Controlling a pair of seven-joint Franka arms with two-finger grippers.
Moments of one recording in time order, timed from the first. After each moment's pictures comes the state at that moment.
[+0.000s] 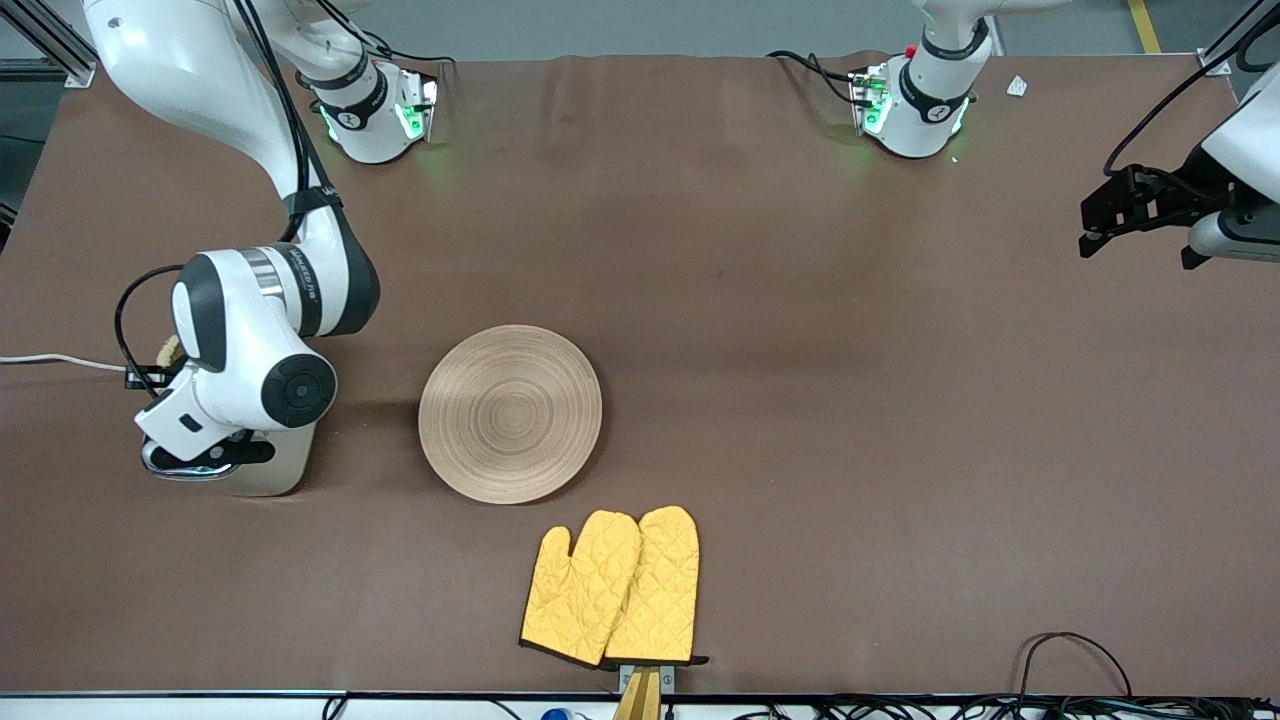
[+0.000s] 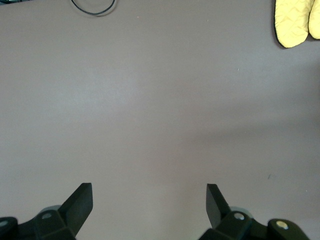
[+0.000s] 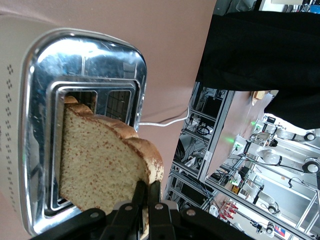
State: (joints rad) left arm 0.00 0.03 -0.13 -1.43 0.02 1.50 0.04; right arm 0.26 0.52 -0.02 -1.47 -0.81 1.43 0.27
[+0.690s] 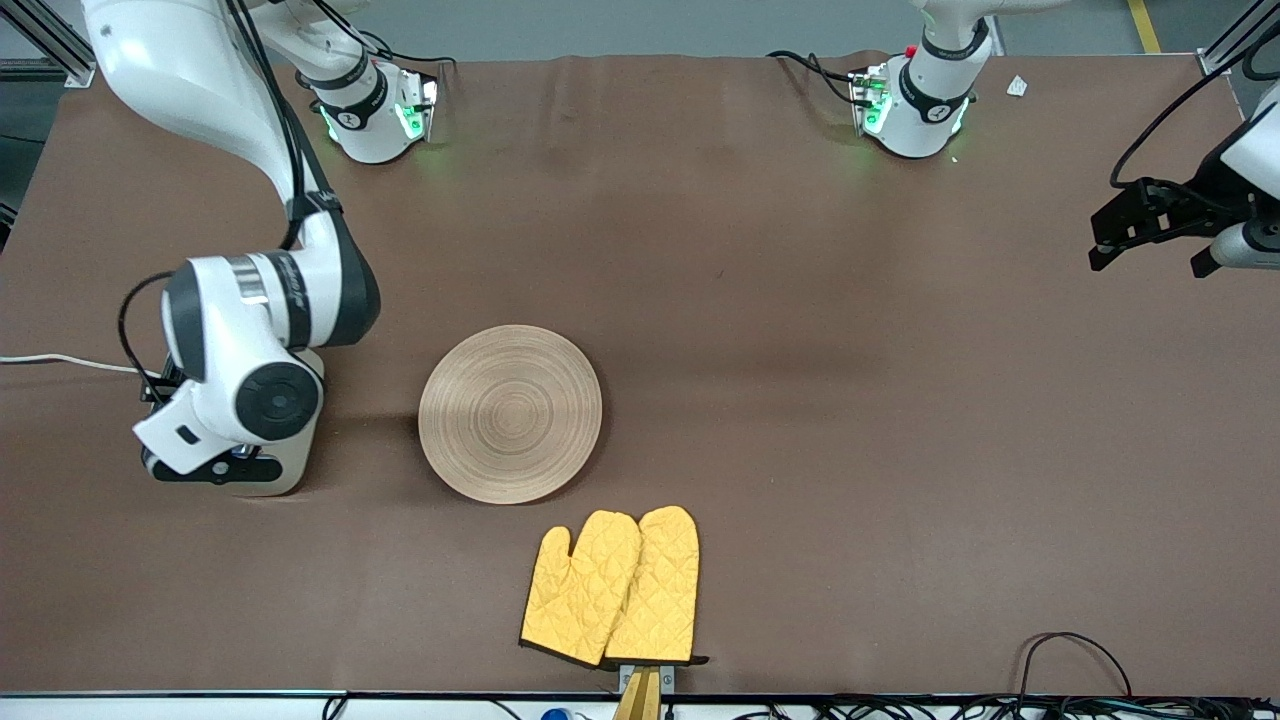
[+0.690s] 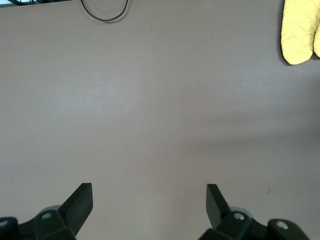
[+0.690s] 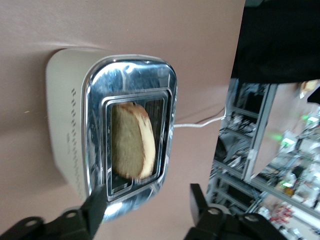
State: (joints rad) left arm 0.02 0.03 -0.12 -1.44 0.02 1.55 0.00; right arm 0.26 0.55 -0.01 -1.27 -0.61 1.35 0.30
